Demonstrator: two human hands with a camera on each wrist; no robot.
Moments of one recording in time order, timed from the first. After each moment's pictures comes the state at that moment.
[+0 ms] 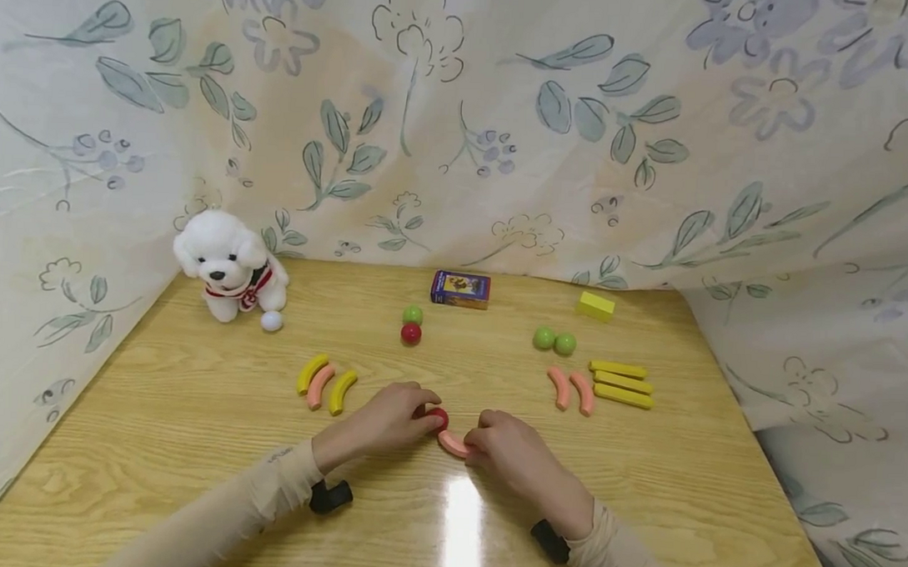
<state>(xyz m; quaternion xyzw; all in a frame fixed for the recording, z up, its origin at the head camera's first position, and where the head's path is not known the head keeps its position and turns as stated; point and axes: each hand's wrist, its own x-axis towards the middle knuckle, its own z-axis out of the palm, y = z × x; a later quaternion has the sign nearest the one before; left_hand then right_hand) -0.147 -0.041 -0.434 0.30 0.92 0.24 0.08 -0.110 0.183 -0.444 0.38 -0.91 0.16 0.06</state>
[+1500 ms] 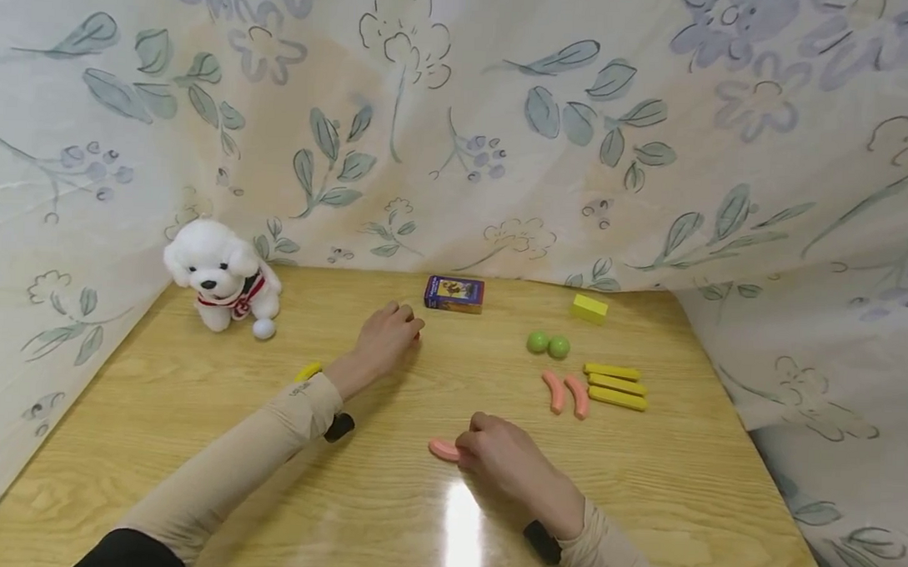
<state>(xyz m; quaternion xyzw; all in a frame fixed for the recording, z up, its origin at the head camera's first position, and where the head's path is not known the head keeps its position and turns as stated) -0.235 -0.045 -0.423 0.27 0.95 -0.01 -0.16 -0.111 0.182 -0.444 0.37 -0.91 0.16 0.05</state>
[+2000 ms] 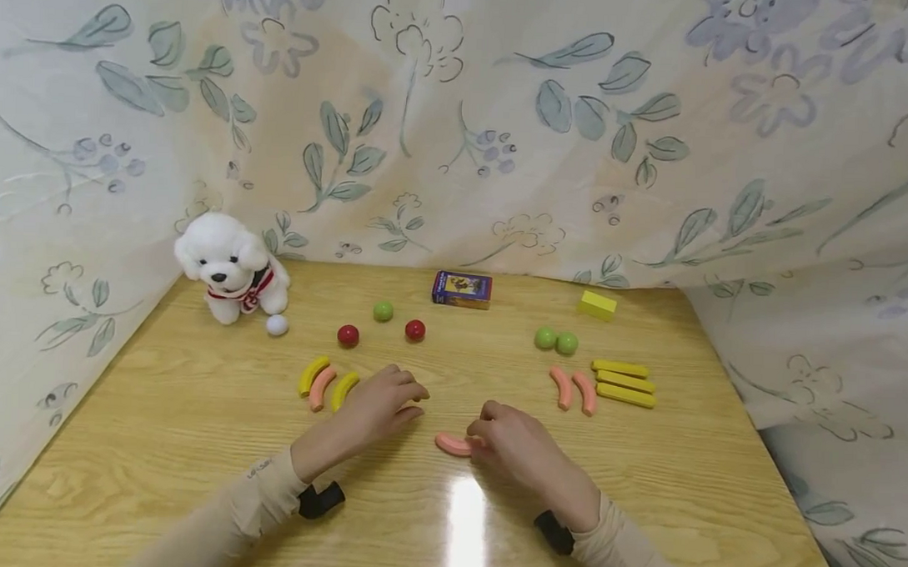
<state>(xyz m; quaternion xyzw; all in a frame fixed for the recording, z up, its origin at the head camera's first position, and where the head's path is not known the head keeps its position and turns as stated) -0.142 -0.060 -0.420 0.35 0.92 0.15 -0.07 -0.114 0.185 -0.432 0.38 -0.91 0.15 0.05</state>
